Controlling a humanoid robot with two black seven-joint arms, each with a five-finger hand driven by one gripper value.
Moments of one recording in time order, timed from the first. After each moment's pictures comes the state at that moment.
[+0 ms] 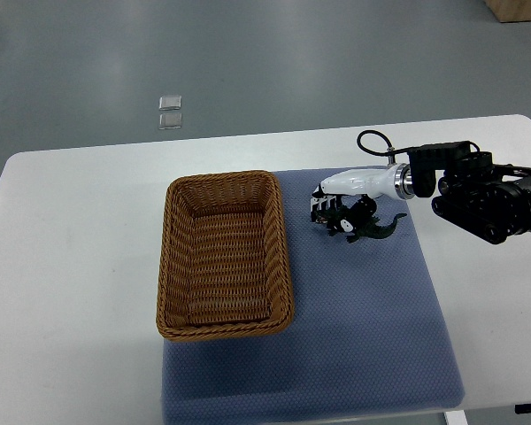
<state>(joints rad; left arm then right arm) 0.04 0.00 -0.05 -0.15 0.06 0.16 0.01 1.06 -0.28 0.05 0.65 -1.45 0.23 0.48</state>
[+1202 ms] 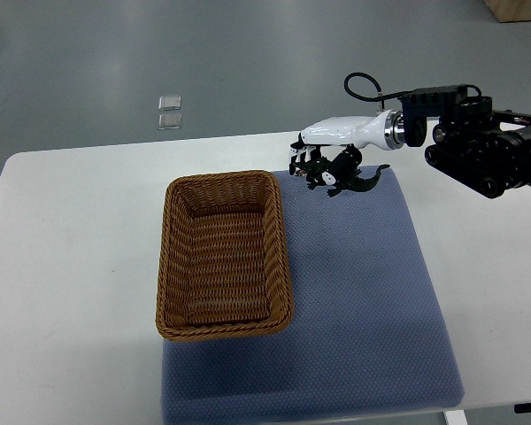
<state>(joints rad) 0.04 0.00 -0.05 -0.15 0.06 0.16 0.01 1.22 -0.26 0.07 0.65 -1.44 0.24 0.54</state>
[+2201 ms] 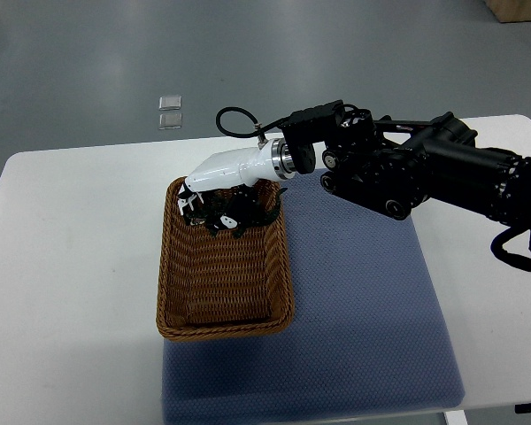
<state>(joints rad) 0.04 0.00 -0.05 -0.15 0.06 0.16 0.01 1.30 0.00 -0.01 0.71 -1.46 0.22 0.53</state>
